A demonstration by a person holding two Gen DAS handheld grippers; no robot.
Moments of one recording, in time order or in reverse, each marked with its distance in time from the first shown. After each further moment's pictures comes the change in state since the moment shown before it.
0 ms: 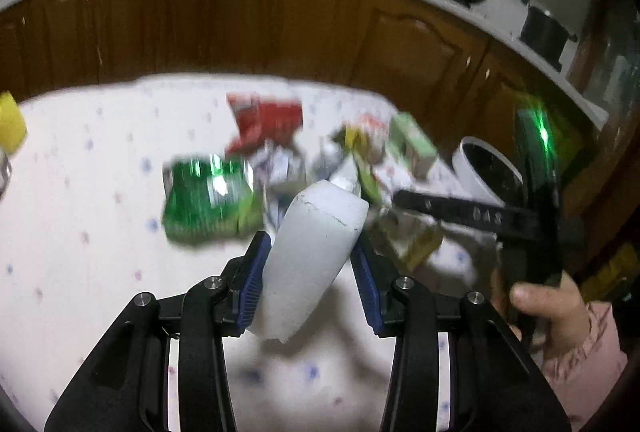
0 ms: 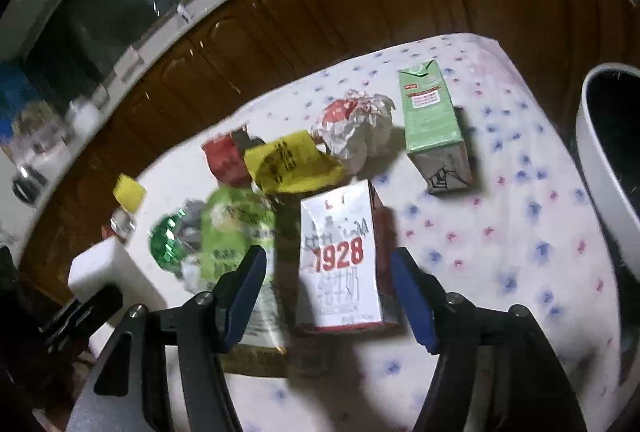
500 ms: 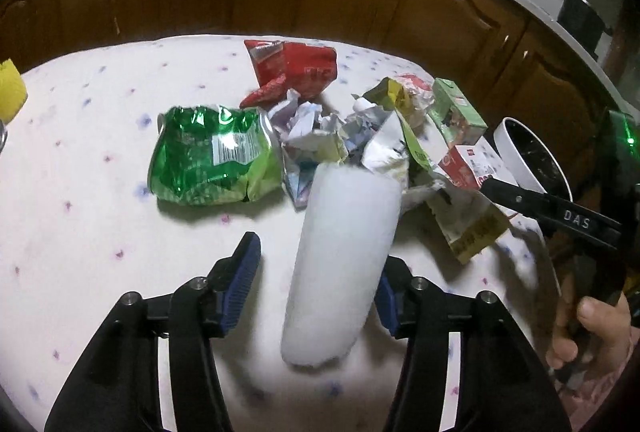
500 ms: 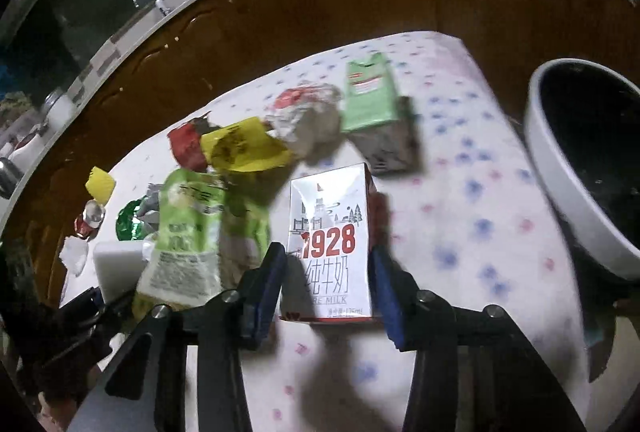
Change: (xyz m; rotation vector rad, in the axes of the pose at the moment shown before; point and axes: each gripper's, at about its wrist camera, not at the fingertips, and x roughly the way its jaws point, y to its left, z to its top) left arm 0.039 0.006 -0.008 -0.052 0.065 0.087; right arm -0.023 -0.022 -0.014 0.018 -0.016 -0.113
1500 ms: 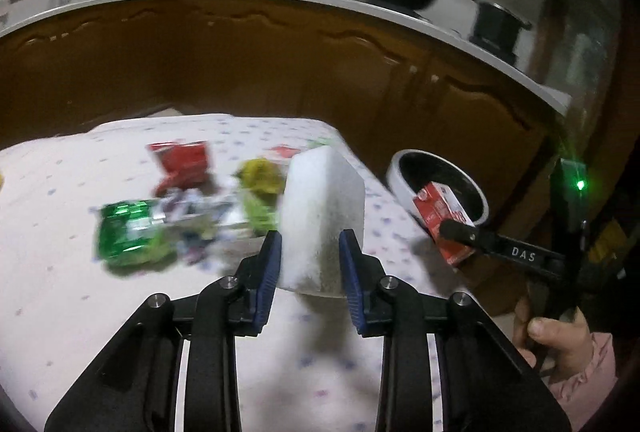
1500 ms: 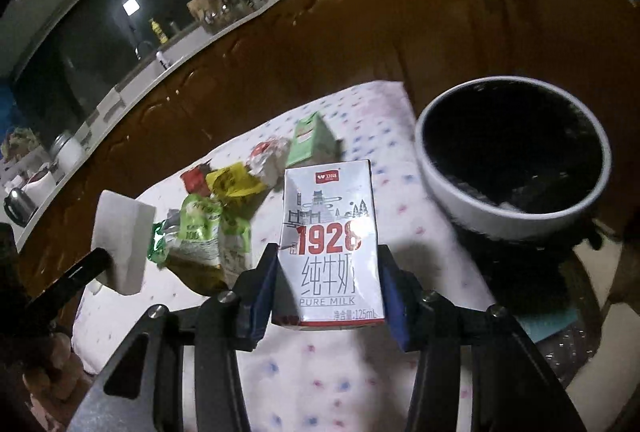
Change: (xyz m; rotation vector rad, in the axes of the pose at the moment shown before) left arm -0.071 -0.089 0.008 0.171 -0.187 -0.182; right arm -0.096 -0.053 -0.028 0.072 -0.179 0.018
